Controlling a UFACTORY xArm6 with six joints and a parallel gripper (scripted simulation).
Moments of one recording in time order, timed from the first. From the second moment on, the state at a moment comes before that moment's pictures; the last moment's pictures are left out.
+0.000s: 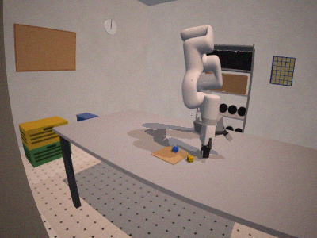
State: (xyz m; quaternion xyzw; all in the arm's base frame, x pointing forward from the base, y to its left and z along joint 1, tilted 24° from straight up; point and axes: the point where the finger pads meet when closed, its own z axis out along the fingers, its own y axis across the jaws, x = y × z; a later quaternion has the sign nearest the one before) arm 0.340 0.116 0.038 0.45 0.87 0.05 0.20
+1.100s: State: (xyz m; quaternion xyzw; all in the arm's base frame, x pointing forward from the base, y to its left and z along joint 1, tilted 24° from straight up) arm 0.340 0.116 0.038 0.45 0.87 0.05 0.20
